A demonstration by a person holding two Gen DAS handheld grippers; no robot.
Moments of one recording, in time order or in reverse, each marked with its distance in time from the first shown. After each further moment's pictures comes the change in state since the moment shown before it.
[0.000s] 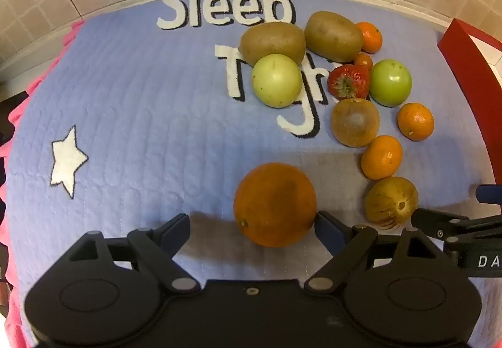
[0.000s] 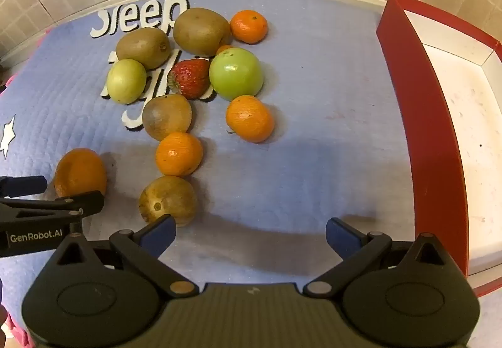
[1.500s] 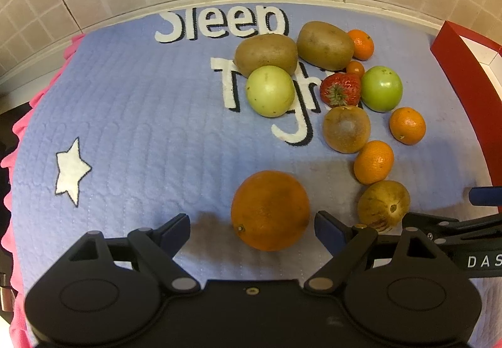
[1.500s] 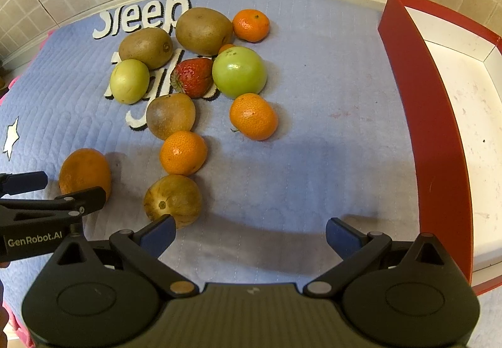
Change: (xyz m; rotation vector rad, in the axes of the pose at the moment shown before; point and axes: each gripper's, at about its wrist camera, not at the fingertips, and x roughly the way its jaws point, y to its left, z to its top) left arm -0.011 0.000 -0.006 0.035 -0.047 0.006; right arm 0.001 0.001 -0.002 0.012 -0.002 0.011
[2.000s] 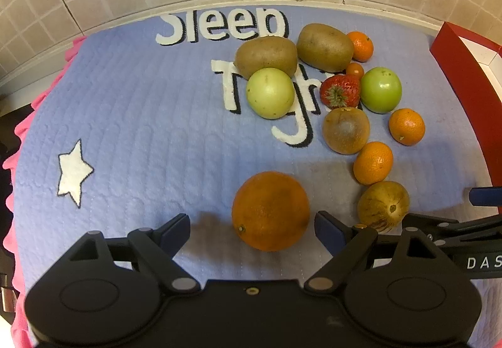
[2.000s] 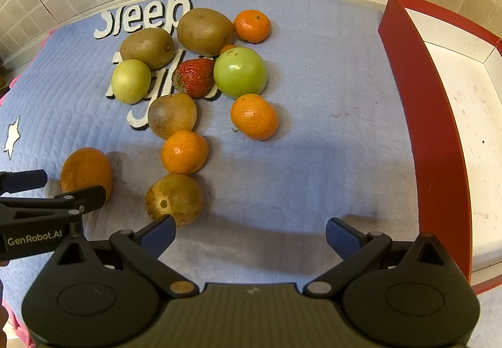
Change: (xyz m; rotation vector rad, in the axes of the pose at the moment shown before) left arm -0.002 -0.001 0.002 0.002 -0.006 0.007; right arm -0.001 0.000 0.000 -0.001 0.000 0.002
